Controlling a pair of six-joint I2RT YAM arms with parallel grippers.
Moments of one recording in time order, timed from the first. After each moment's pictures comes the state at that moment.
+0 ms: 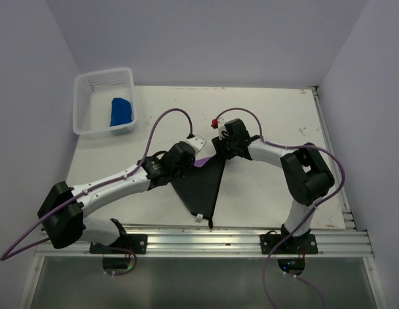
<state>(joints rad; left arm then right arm) -0.87 1.35 0.93 -0.42 -0.42 -0.05 0.51 1.81 1.06 -0.13 -0.09 -0.01</state>
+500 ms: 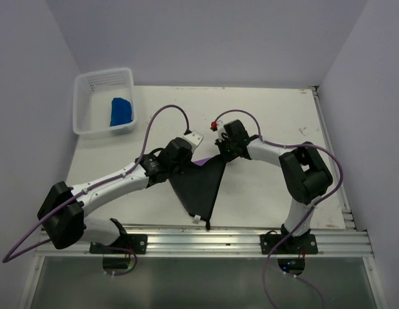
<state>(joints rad) -0.83 1.35 0.93 -0.38 -0.39 -0.04 0.51 1.84 1.08 -0.18 -0.10 -0.03</state>
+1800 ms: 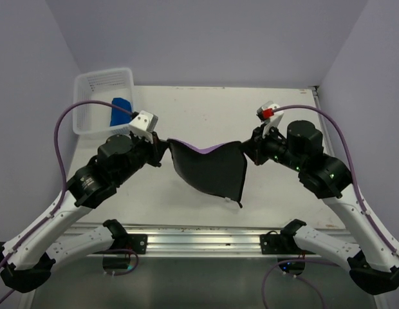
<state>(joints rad) -0.79 0.85 1.10 -0.51 -0.21 -0.25 0.62 0.92 1.26 -0.68 -0.15 0.14</state>
